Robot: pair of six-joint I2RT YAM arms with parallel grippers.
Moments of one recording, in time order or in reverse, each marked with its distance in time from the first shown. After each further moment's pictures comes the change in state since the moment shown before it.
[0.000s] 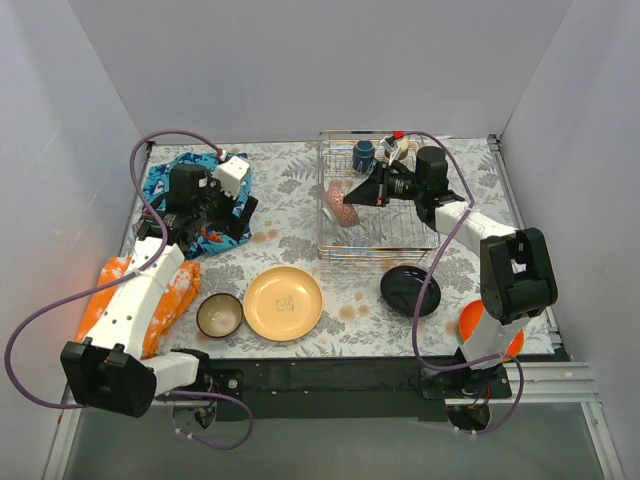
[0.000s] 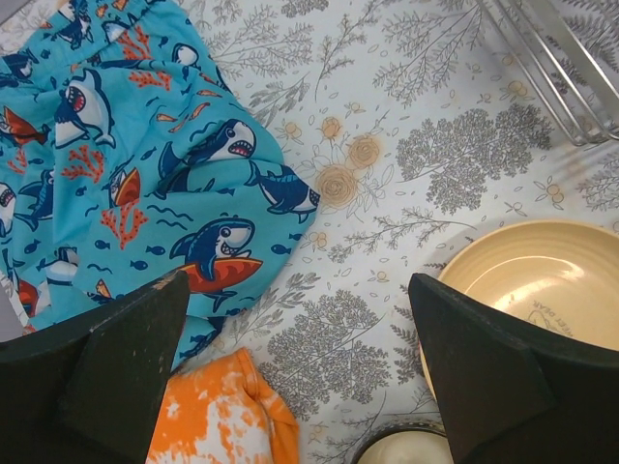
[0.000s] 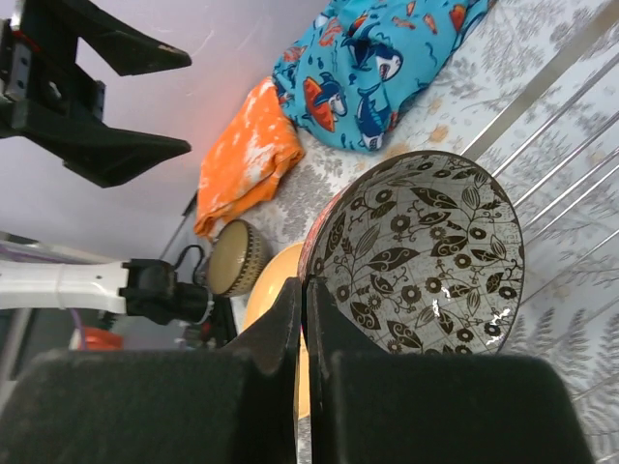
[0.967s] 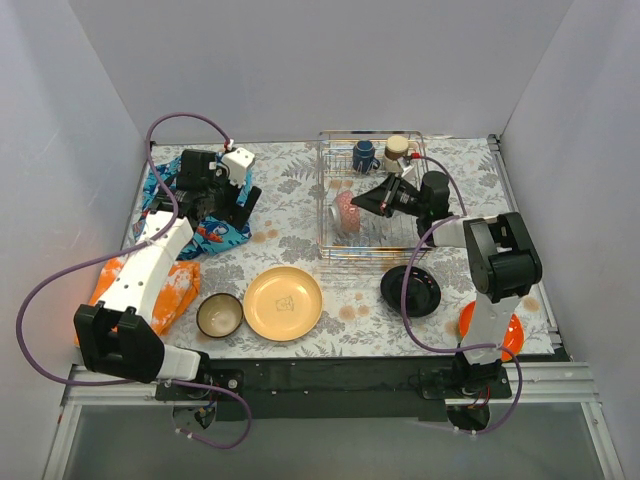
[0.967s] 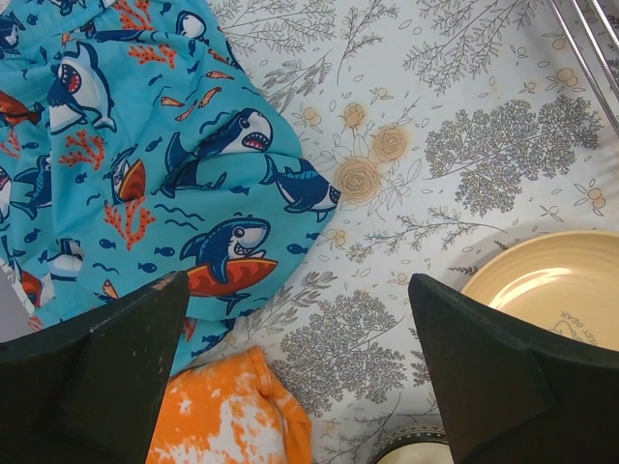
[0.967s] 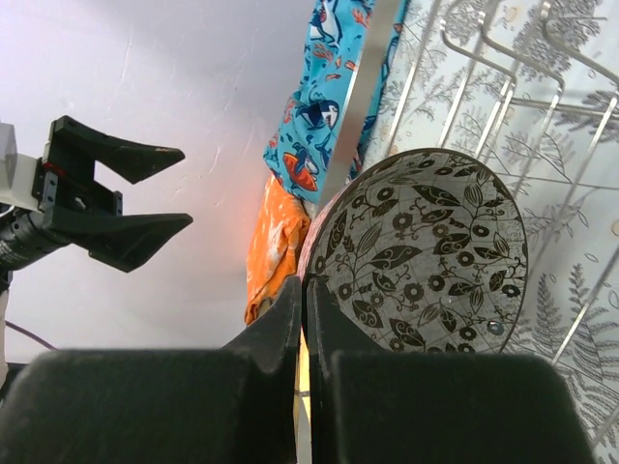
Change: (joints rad) left arm 0.000 0.194 0.136 -0.069 -0.062 0.007; right arm -0.066 0.187 -0.200 0.517 0.143 0.506
